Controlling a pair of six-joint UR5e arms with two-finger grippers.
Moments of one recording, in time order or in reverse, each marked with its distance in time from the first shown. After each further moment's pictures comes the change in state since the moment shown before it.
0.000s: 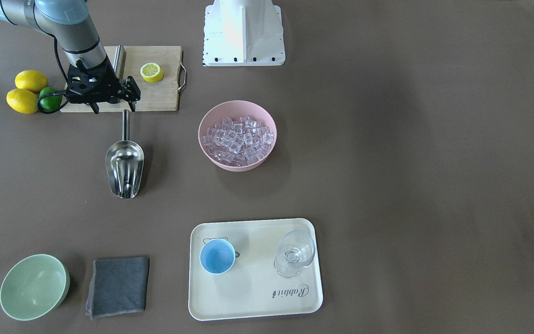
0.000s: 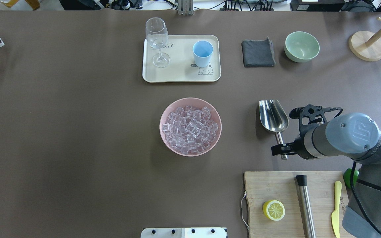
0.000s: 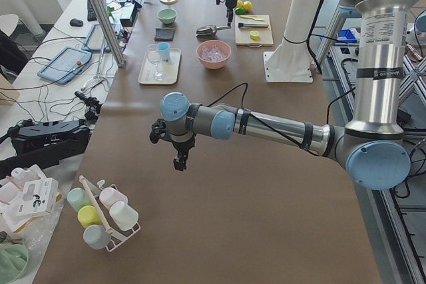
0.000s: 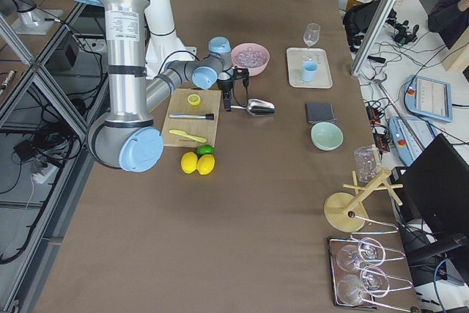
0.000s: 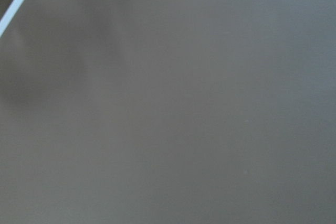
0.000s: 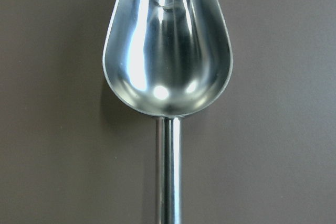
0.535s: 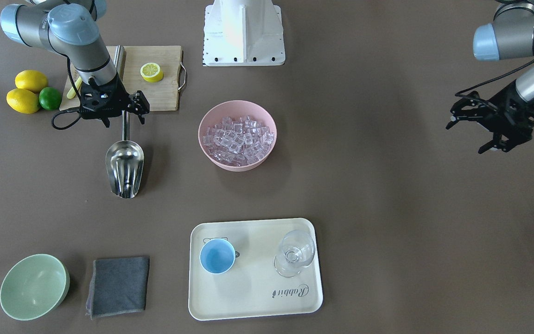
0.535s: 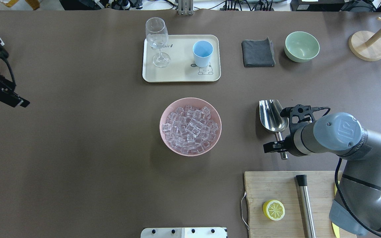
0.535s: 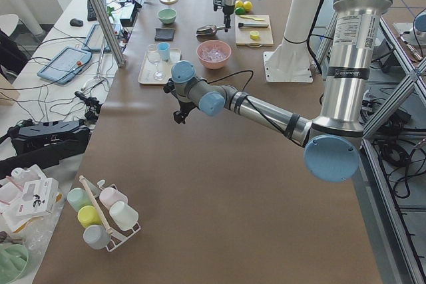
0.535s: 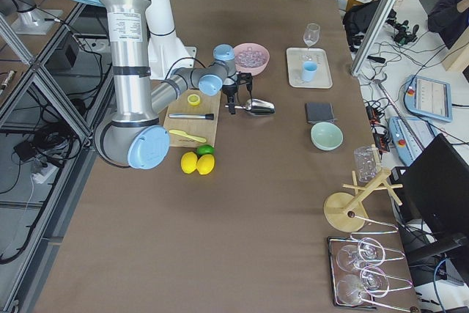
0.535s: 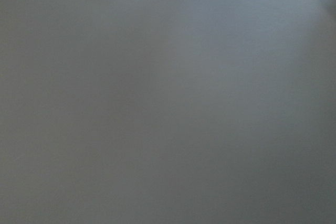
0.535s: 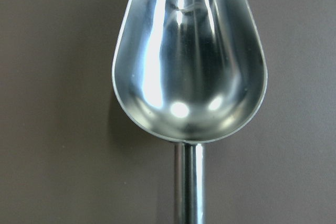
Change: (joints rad) left arm 0.283 -0.095 -0.048 -0.288 0.001 0.003; right arm -0.003 0.049 -0.109 0.089 -0.002 -0.004
